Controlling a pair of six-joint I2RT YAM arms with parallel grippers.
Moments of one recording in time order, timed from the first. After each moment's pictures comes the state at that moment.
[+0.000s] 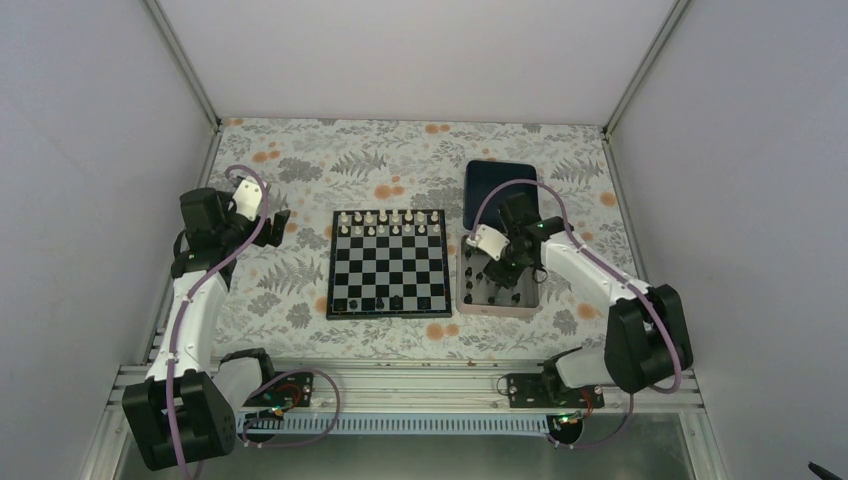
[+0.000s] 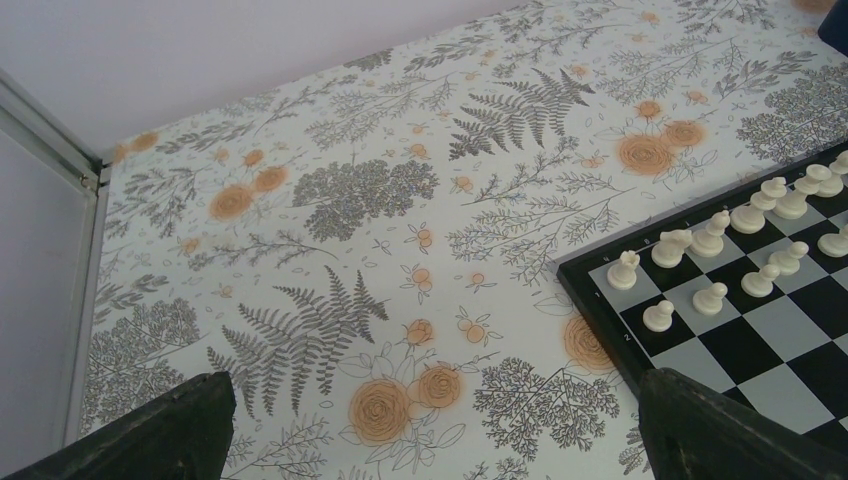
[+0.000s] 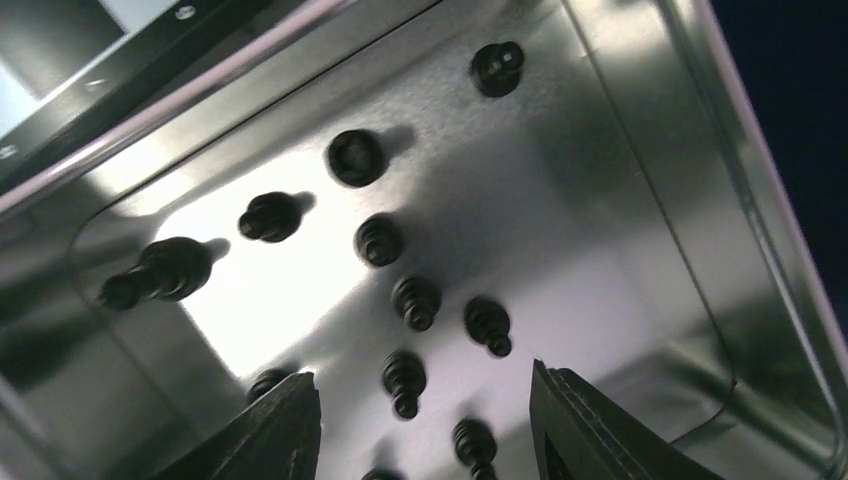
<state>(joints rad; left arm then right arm) 0.21 1.00 0.70 -0.26 0.39 0.37 0.39 1.36 0.88 -0.81 -0.09 -0.61</state>
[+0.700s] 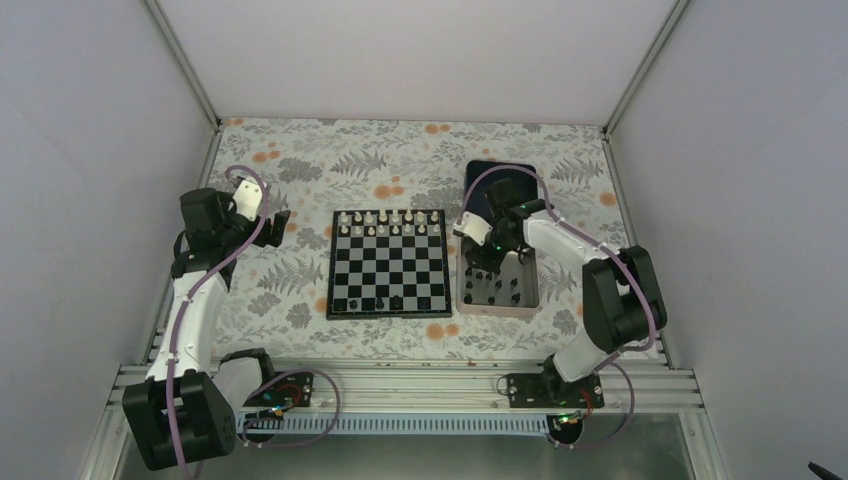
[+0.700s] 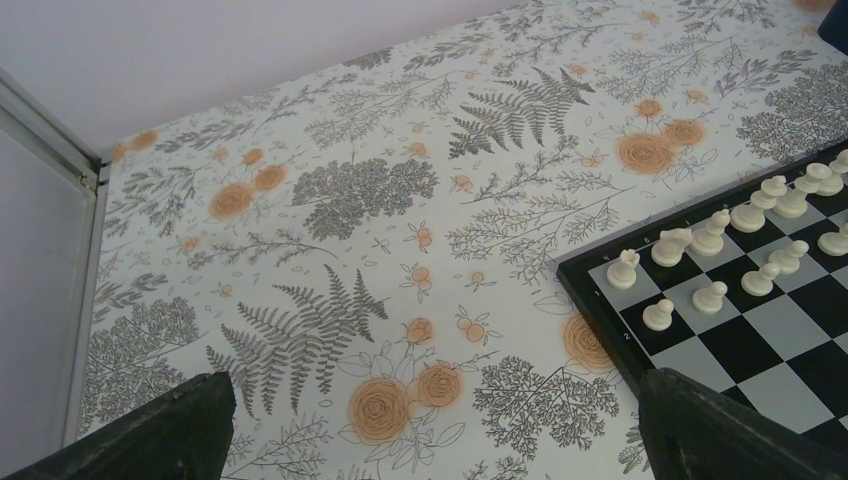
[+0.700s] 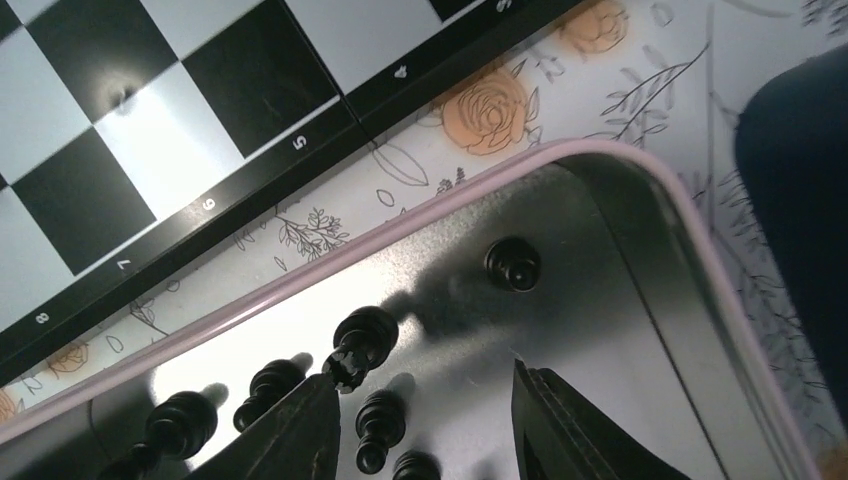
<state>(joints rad) 0.21 1.00 0.70 -0.26 0.39 0.37 0.39 1.59 1.02 -0.71 -0.24 -0.63</state>
